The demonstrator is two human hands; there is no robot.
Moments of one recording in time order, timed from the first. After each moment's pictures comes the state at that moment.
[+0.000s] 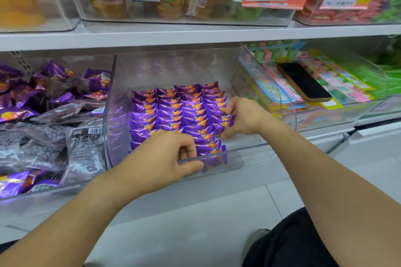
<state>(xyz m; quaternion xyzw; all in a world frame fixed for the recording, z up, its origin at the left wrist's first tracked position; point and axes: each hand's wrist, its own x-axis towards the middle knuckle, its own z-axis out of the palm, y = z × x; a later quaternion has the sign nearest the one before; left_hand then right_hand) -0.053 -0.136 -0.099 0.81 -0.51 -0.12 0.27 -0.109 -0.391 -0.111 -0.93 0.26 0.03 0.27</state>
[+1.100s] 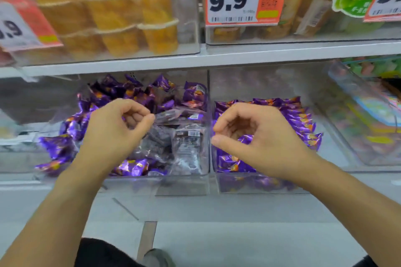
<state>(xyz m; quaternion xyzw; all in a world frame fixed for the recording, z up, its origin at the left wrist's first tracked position) 0.029 0.041 -0.049 0.89 -0.22 0.15 0.36 -0.095 -0.200 -0.045 -0.84 -0.10 -0.17 0.50</state>
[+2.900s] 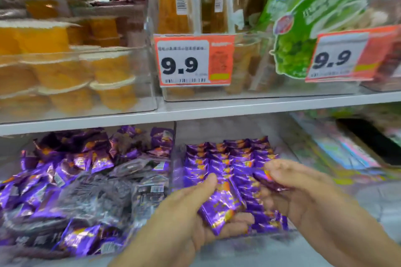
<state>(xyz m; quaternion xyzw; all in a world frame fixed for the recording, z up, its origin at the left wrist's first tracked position) -0.063 -0.102 -0.031 0.49 -0.05 -0.44 0.75 -0.149 -0.271 -0.030 -0.50 0.18 -0.12 0.84</state>
